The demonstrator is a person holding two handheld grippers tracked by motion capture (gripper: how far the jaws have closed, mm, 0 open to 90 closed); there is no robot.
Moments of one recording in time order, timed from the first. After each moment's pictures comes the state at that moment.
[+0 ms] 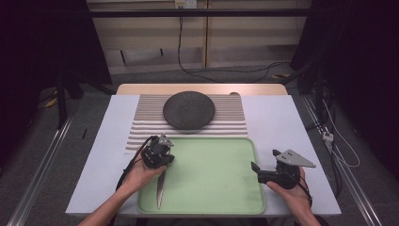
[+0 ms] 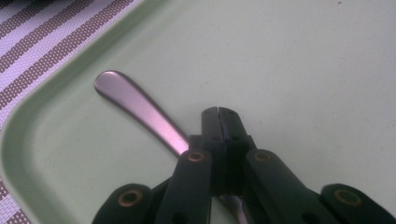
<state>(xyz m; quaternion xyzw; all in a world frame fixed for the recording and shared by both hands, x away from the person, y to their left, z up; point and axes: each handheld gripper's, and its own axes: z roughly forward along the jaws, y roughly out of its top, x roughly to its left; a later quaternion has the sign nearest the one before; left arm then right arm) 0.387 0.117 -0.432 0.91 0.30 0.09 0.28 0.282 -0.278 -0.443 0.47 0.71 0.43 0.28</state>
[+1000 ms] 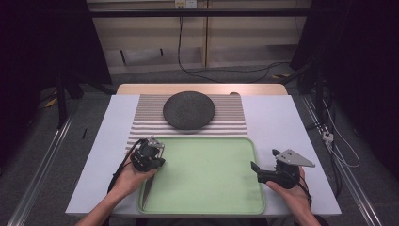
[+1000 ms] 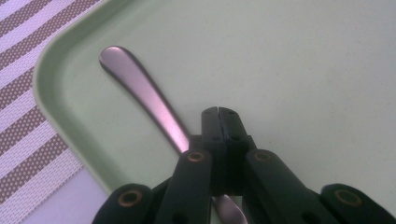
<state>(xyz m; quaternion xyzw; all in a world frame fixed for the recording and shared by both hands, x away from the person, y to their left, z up) 0.378 0.146 -0.428 0.91 0.33 0.09 0.26 0.284 -0.278 -0.443 0.48 0.71 0.43 0.28</state>
